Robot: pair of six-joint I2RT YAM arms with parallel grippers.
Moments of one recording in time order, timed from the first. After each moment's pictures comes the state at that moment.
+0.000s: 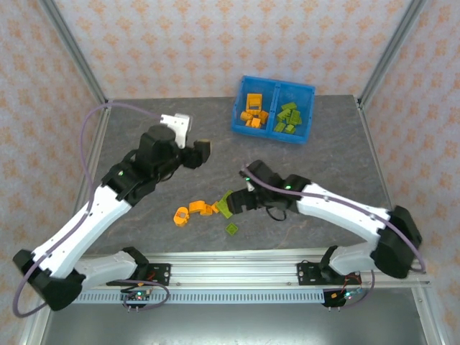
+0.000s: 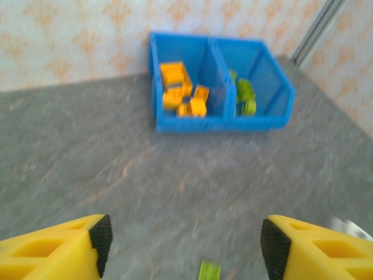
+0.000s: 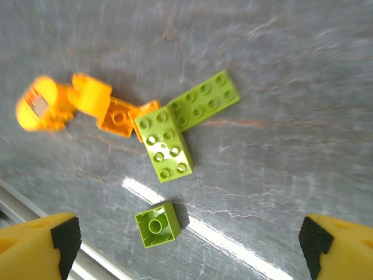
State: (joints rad) left arm -0.59 1.07 1.19 -0.61 -0.16 -0.28; right arm 0.92 1.36 1.00 -0.65 -0.03 0.49
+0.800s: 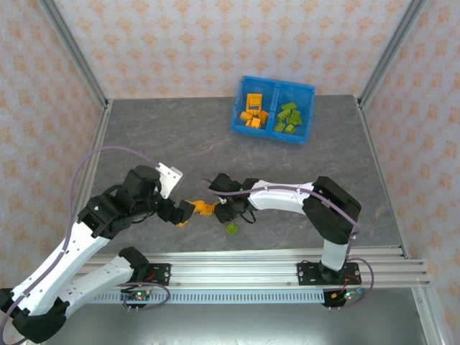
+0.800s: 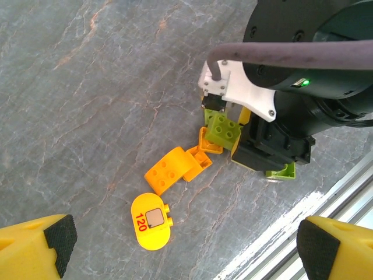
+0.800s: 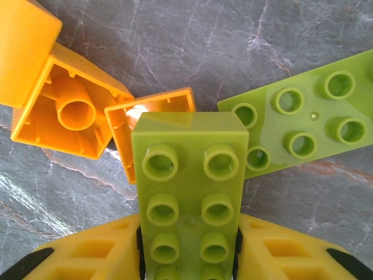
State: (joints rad) left arm -0.59 0.77 0.96 -1.00 0.04 -0.06; right arm 1.00 1.81 1.13 -0.53 -0.03 0.38
